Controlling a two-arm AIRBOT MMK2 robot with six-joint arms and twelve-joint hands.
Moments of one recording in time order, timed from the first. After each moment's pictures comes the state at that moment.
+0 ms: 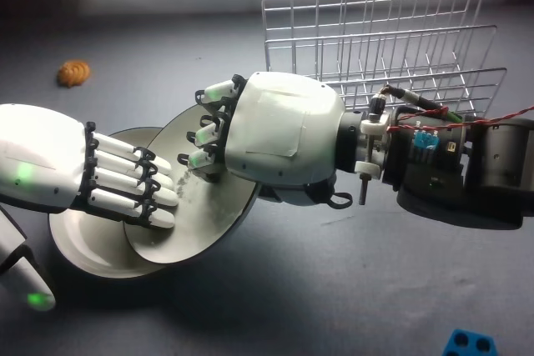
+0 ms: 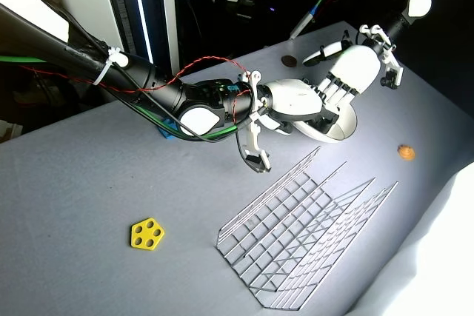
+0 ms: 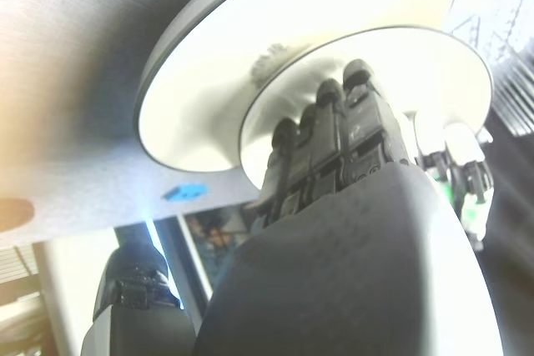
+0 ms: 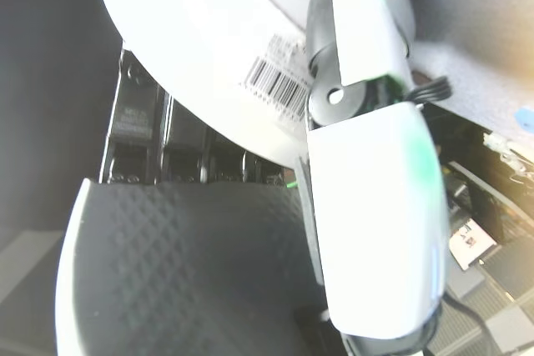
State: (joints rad) left arm 0.77 -1.12 1.75 1.57 -1.18 -0.06; right arm -0.48 -1.49 1.33 -0.41 0.68 -1.07
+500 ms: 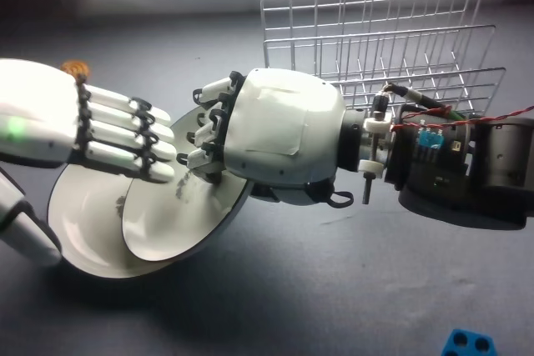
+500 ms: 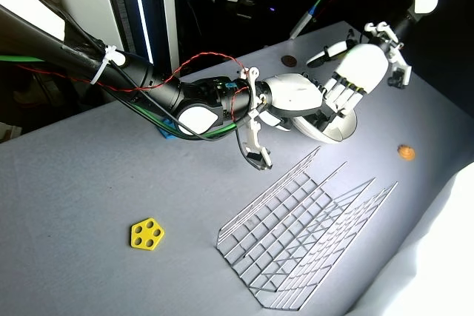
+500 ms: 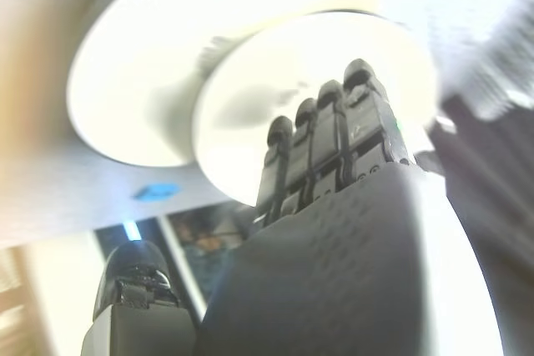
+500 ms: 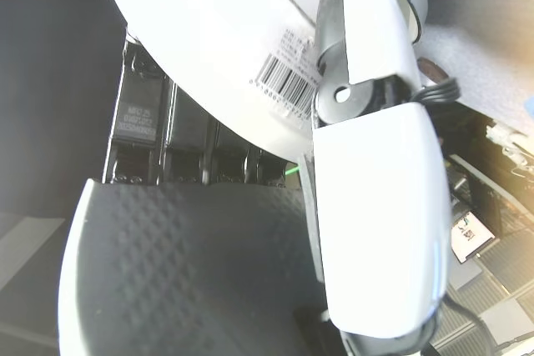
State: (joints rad) left arm 0.70 -1.08 1.75 1.57 -1.18 -0.08; right arm -0.48 -1.47 1.31 -0.41 0.71 -1.07
